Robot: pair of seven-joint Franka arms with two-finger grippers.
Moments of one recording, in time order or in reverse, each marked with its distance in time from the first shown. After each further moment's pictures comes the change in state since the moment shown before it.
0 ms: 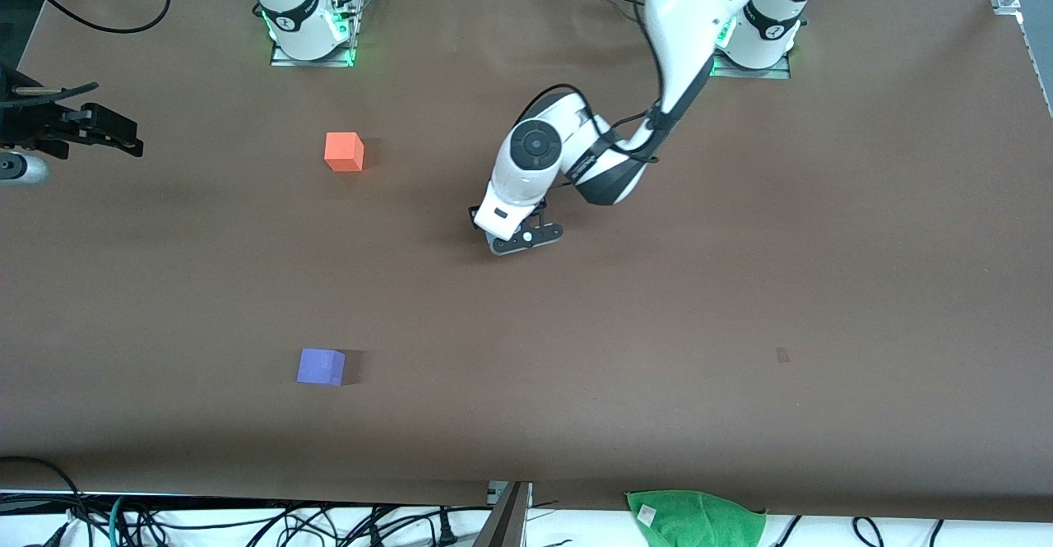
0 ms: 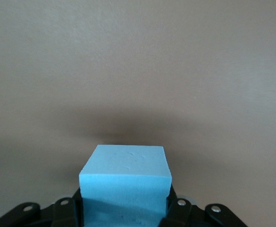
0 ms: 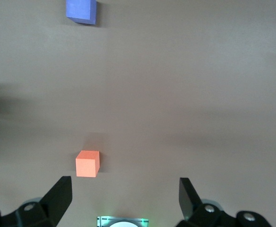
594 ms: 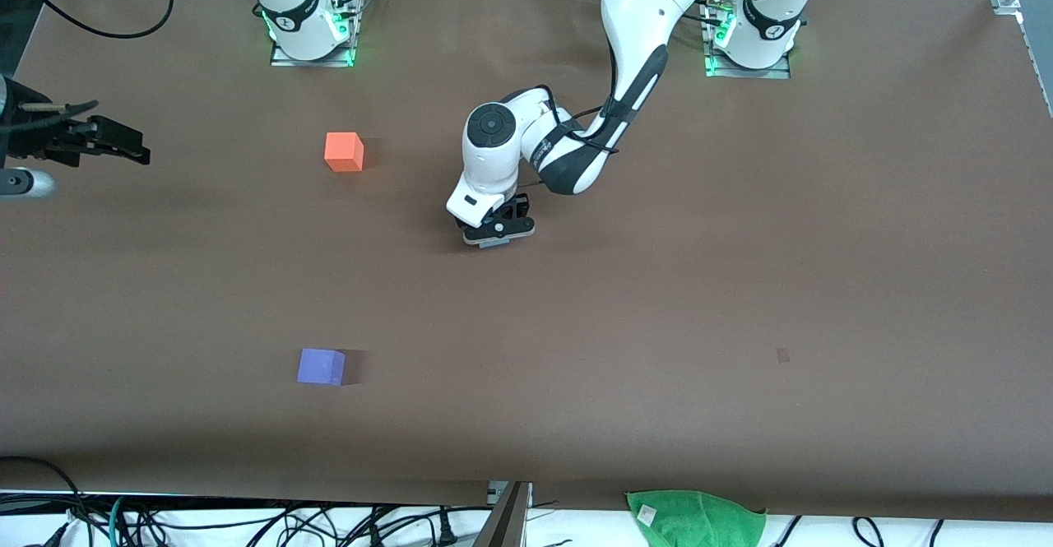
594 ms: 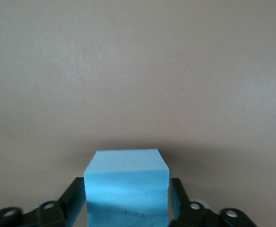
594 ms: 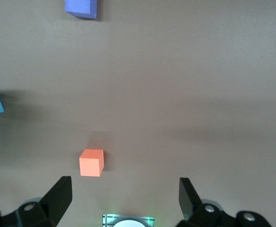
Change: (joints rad) left arm -0.166 0.044 0.151 0.077 0.073 0.006 0.002; right arm -0.011 0.045 -0.004 0.000 0.022 0.000 0.000
